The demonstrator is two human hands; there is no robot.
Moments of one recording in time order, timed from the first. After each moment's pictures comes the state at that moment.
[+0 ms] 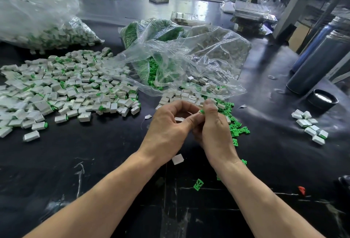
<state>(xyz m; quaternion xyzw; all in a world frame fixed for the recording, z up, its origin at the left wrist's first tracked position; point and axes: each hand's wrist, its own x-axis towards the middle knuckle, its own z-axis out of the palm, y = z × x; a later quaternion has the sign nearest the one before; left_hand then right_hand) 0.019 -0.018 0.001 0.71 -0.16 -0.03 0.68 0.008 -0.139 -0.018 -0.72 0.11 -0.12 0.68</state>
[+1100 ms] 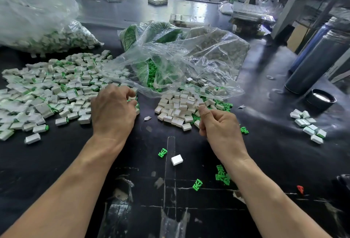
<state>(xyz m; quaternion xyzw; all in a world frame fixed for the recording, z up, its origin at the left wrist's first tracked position) 0.076 0.058 0.003 0.95 0.00 0.22 0.23 0.001 -0.164 -0.010 -0.82 0.11 -0.15 0.54</state>
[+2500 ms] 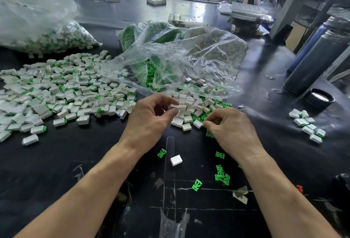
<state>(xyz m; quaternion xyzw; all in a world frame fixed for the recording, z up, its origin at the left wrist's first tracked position) 0.042 0.014 0.004 0.79 -0.15 0.03 0.60 0.006 -0.195 0.001 -0.95 0.15 -0.09 0.26</state>
